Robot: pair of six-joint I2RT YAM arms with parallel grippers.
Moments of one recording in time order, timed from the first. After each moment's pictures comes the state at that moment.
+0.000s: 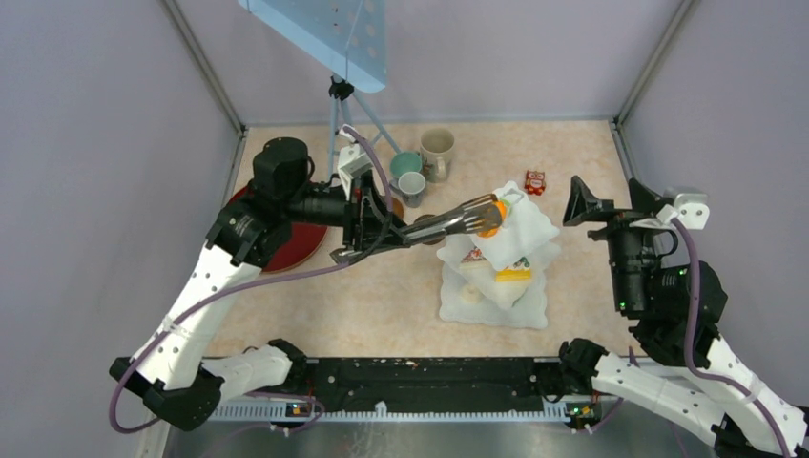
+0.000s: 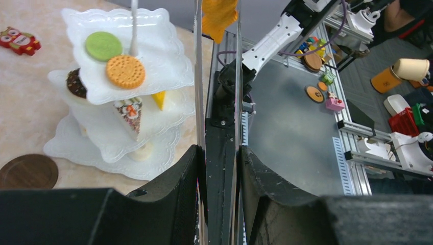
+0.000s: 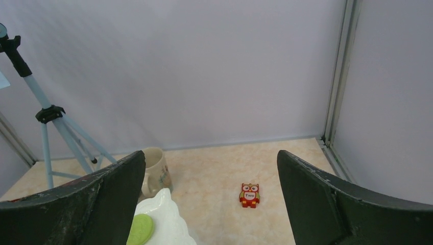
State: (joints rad) left arm -0.53 1.10 1.44 -0.63 1.03 -0.13; right arm 0.93 0.45 0.89 0.05 0.88 -0.24
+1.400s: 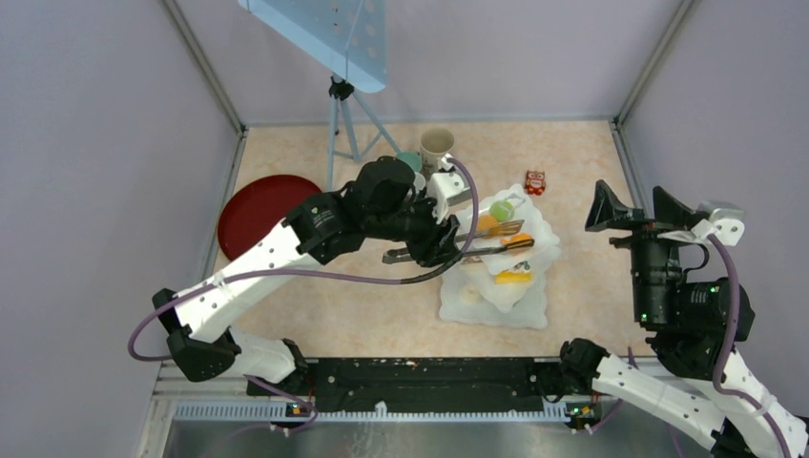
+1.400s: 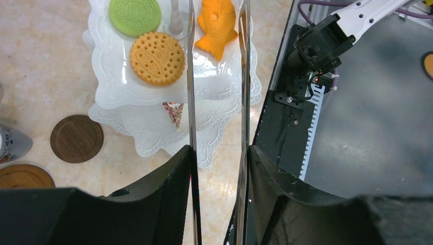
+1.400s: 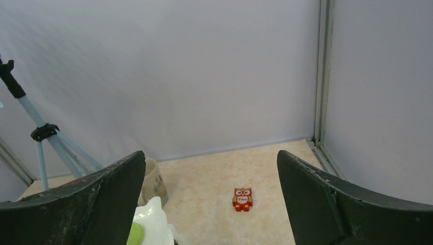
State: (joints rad) left arm -0.99 1.36 1.59 -0.76 0.34 -0.02; right arm 0.93 0.36 0.89 0.04 0.92 -0.26
